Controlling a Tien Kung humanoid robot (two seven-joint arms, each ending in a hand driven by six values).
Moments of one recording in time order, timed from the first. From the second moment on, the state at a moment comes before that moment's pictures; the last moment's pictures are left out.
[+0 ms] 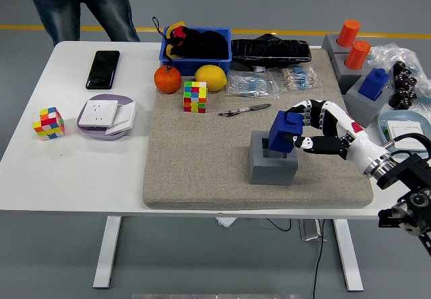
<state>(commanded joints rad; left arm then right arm) -0.08 0.31 -0.41 -0.29 0.34 -0.07 0.06 0.26 -0.32 1.06 1.38 -1.11 0.07 0.14</state>
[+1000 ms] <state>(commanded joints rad) -0.08 0.32 -0.41 -0.29 0.35 -0.07 0.05 0.38 -0.32 0.95 1.27 -1.03 0.12 0.16</state>
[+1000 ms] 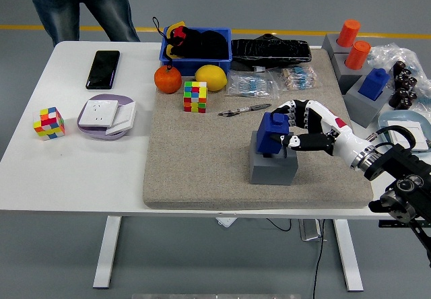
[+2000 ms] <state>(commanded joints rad) -0.08 0.32 -0.41 -0.29 0.35 -0.07 0.05 0.37 -0.35 0.95 1.24 -1.03 0.16 0.16</state>
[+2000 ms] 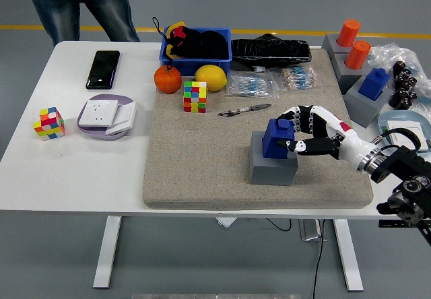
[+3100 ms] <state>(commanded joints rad) -0.08 0.32 -0.41 -0.29 0.35 -0.08 0.05 0.39 -0.34 0.93 1.23 -1.05 0.14 0.17</state>
